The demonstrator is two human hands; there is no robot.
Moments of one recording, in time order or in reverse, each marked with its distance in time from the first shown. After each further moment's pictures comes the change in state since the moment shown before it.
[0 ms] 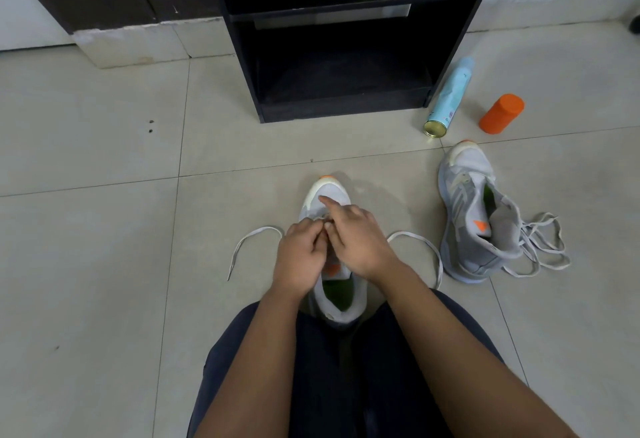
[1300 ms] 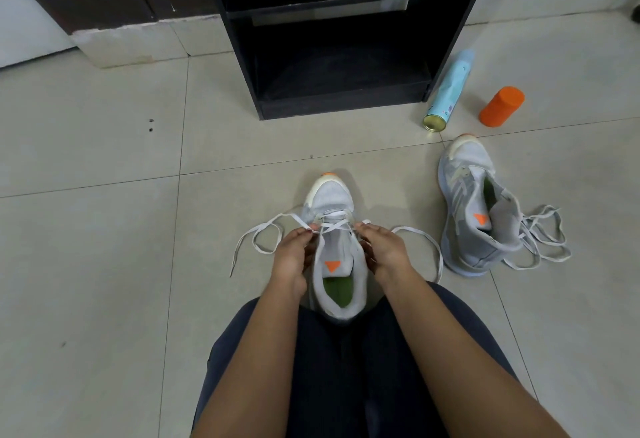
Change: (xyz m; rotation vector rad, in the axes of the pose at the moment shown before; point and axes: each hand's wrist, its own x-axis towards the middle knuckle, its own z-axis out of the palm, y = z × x) left_hand -0.005 0.028 -0.010 -0.928 0.120 -0.837; right_hand -0.019 0.011 0.008 1.381 0.268 1.082
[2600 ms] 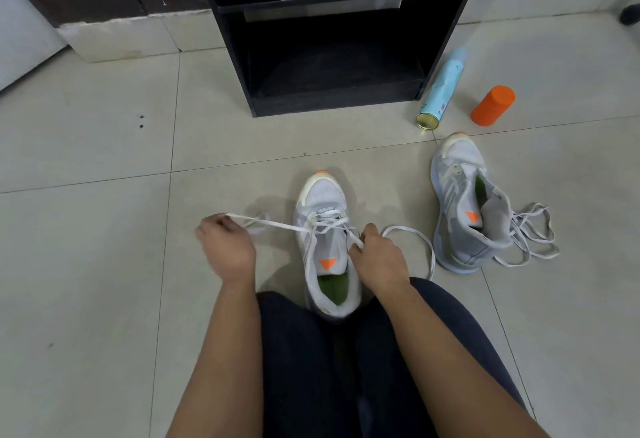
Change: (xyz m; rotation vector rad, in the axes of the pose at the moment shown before) left_hand 0.036 0.018 -0.057 0.533 0.706 0.516; right_hand -0.018 0.006 -0.017 -1.318 0.038 -0.450
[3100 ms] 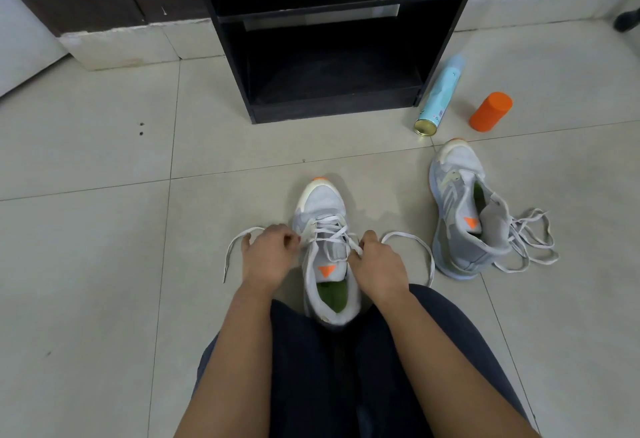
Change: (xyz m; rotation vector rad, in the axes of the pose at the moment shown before) left_hand -0.022 0.010 0.011 0.473 -0.572 0.486; right_hand -0.001 -0.002 -0.002 0.001 0.002 0.015
